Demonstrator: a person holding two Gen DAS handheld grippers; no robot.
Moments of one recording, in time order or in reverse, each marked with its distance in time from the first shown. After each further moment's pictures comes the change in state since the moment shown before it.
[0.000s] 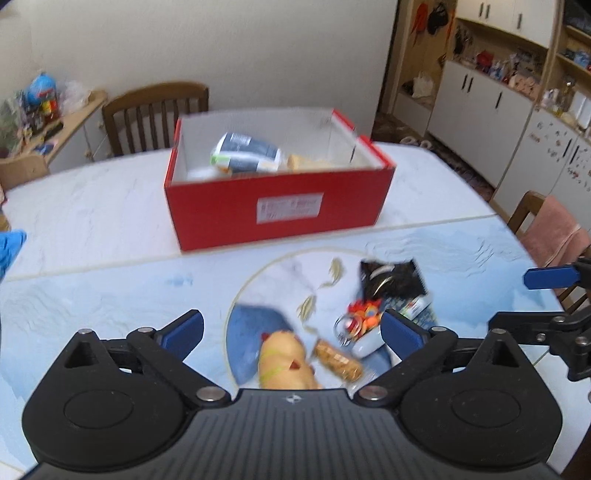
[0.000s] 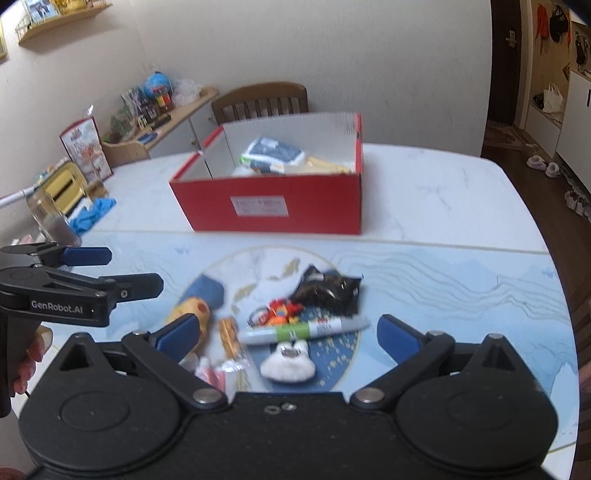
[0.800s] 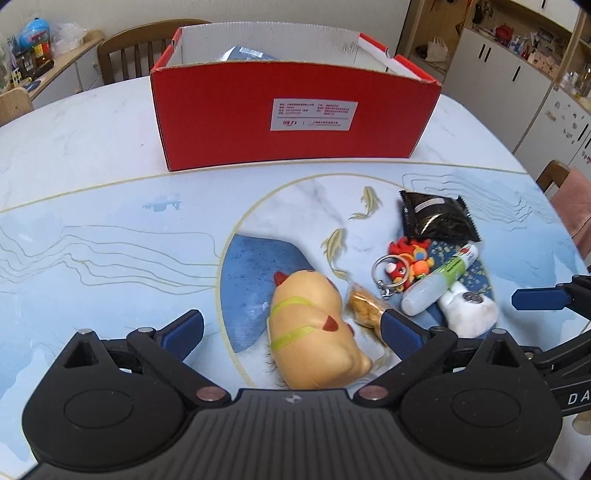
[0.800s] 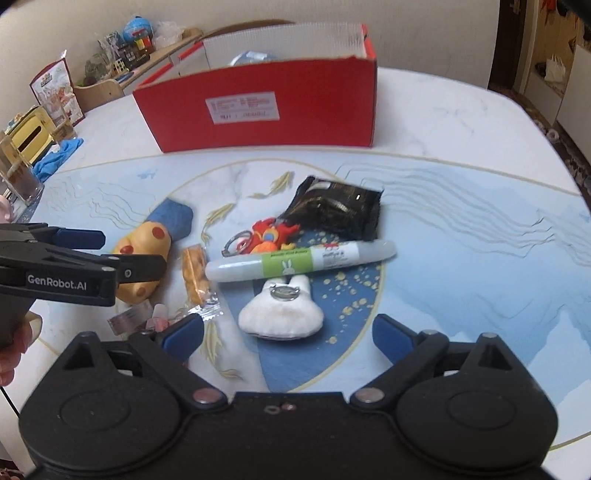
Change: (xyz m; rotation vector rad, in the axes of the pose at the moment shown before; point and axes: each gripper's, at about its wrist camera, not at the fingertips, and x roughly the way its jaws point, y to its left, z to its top) left arm 0.082 0.020 -0.034 -0.032 0.138 -0.011; right arm 0.090 0.003 -0.043 0.007 0.162 -0.043
